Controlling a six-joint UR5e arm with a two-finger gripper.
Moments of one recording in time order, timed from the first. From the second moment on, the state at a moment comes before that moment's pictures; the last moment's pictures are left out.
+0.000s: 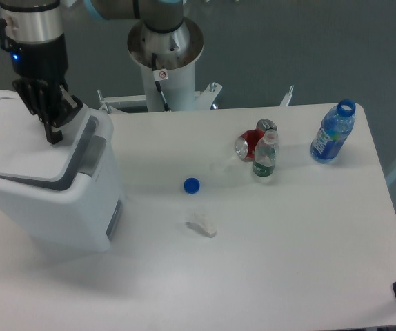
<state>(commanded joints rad) 2.04 -1.60 -1.55 -1.18 1.50 0.64</state>
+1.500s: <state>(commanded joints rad) 2.04 -1.62 -1.57 -1.18 1.50 0.64</state>
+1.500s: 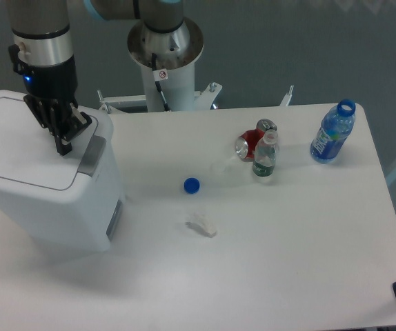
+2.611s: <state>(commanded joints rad) 2.55 -1.80 -1.54 -1.04 1.31 0.92</state>
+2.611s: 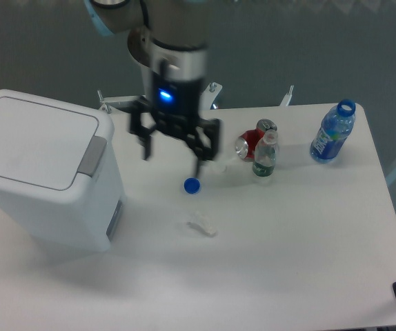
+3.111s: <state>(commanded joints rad) 2.62 -2.01 -1.47 -1.00 1.56 1.18</state>
